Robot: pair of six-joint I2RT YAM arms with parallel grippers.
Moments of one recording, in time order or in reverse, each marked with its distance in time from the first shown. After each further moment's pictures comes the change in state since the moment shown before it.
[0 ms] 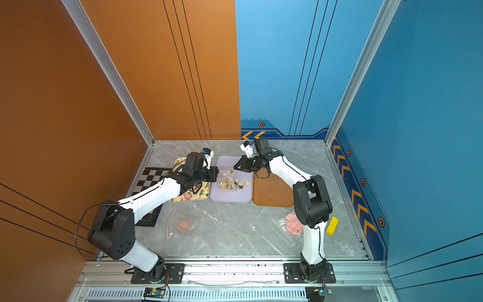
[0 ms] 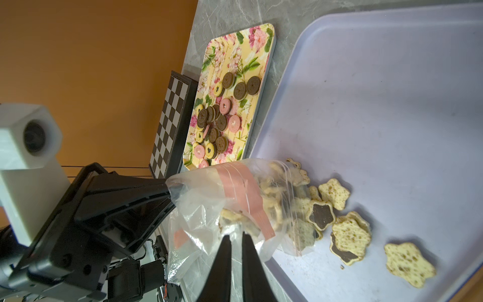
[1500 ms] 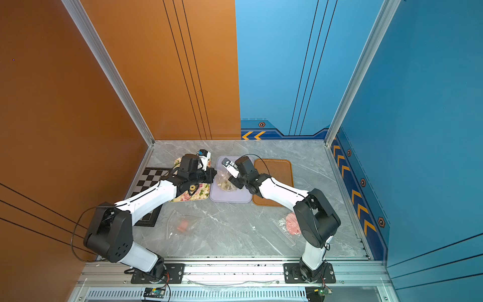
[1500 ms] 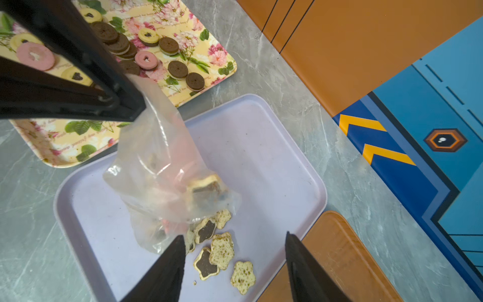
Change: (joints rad) left arm 0.053 -0.041 -0.081 0.061 0.092 0.014; right arm 0.271 -0.194 -0.330 0.315 0.790 -0.835
